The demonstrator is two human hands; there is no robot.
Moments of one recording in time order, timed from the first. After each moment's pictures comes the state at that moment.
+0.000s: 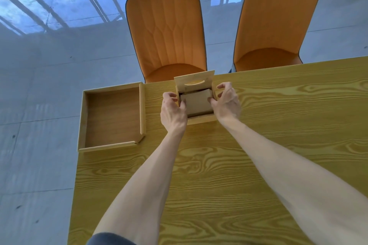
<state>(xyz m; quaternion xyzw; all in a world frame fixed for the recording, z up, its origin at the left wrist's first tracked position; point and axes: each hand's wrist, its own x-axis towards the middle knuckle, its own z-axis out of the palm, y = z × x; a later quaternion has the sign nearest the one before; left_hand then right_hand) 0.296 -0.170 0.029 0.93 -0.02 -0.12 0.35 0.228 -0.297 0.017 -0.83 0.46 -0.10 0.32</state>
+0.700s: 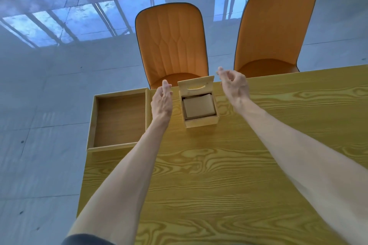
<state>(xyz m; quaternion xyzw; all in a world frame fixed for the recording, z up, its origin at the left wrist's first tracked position) 0.323 -0.145 0.081 0.83 0.01 -0.20 0.52 0.237 -0.332 0.077 -0.74 0.40 -0.16 0.51</state>
